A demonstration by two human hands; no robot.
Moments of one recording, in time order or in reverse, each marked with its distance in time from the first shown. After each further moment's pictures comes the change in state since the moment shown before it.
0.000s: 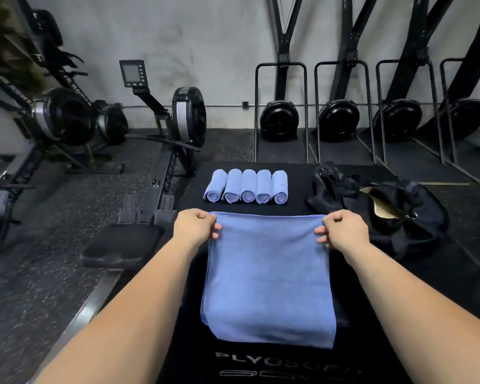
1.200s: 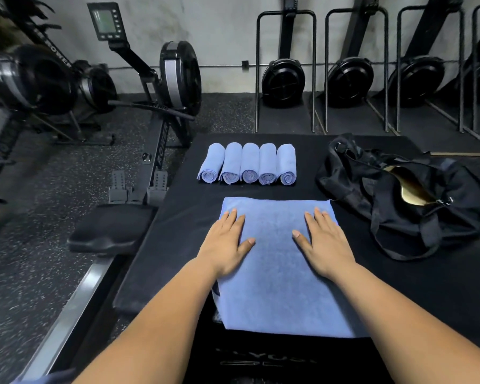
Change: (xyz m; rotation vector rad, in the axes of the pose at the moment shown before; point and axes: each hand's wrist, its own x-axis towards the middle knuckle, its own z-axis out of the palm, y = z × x) left_hand 0.022 -0.081 0.070 0.958 -0.416 0.461; right_hand 0.022 0.074 0.076 -0.936 -0.318 -0.347
